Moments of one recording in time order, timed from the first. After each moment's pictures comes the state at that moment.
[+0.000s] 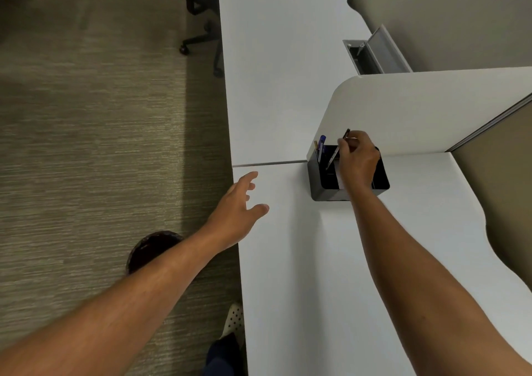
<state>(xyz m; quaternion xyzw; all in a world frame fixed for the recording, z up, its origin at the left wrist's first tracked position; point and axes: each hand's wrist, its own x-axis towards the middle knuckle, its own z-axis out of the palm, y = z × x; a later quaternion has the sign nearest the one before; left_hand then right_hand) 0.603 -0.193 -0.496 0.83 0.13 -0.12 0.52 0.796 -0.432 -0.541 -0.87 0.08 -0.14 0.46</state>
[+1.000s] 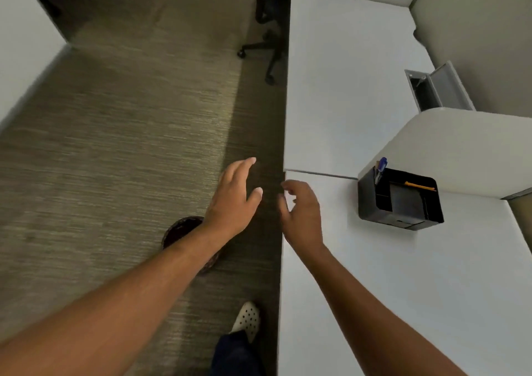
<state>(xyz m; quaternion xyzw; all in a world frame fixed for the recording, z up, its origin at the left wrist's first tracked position) 0.548 -0.083 -0.499 0.90 0.20 0.07 0.39 0.608 -0.237 -0.548 -0.90 -0.17 0.01 0.41</state>
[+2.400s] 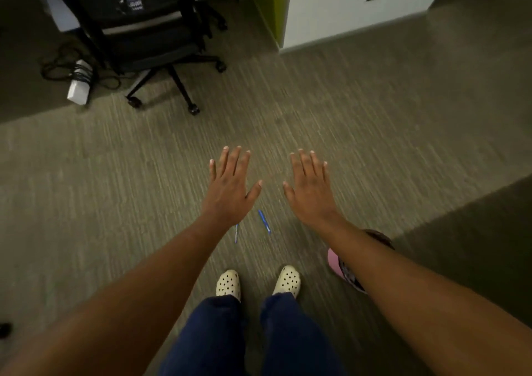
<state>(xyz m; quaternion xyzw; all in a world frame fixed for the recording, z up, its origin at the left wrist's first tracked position) -0.034 0.230 -0.642 0.75 0.64 0.11 0.15 0.178 0.233 -0.640 -0.65 -0.75 0.13 0.05</state>
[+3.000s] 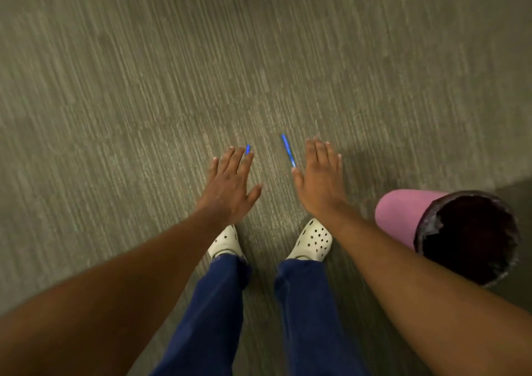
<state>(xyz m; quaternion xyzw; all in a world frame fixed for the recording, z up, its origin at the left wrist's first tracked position) -0.089 0.169 -1.073 0.71 0.63 -0.07 0.29 0.130 0.204 -1.066 -0.67 -0.69 0.25 -0.06</state>
